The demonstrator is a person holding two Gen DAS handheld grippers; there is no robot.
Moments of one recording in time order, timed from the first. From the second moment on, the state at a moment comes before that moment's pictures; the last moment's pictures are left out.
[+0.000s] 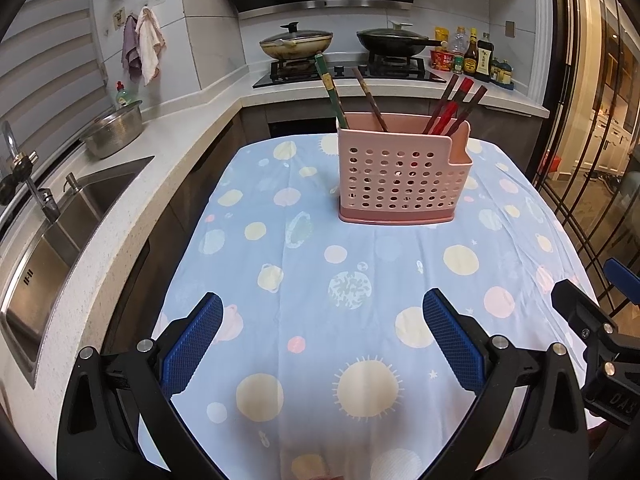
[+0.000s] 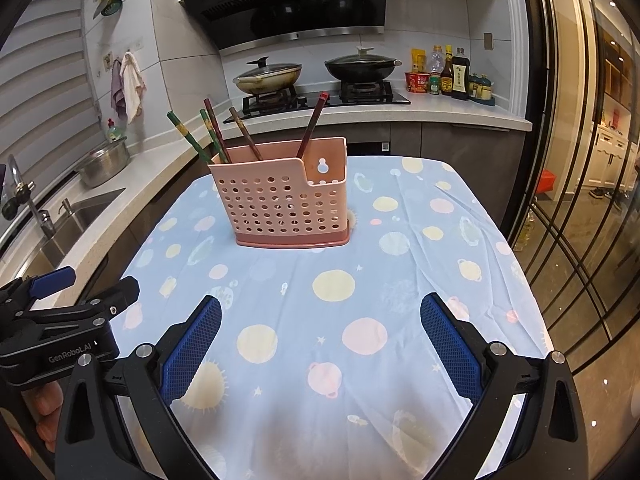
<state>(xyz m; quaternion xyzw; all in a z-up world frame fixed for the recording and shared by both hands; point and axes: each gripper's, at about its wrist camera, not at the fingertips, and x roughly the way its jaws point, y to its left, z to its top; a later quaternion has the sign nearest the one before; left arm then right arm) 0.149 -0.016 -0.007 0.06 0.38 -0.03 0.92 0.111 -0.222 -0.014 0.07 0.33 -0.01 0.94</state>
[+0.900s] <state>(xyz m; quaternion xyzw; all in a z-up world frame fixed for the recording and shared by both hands) 0.151 -0.012 -0.007 0.05 0.38 -0.03 0.92 0.109 -0.218 -0.017 0.07 0.34 -0.01 0.94</state>
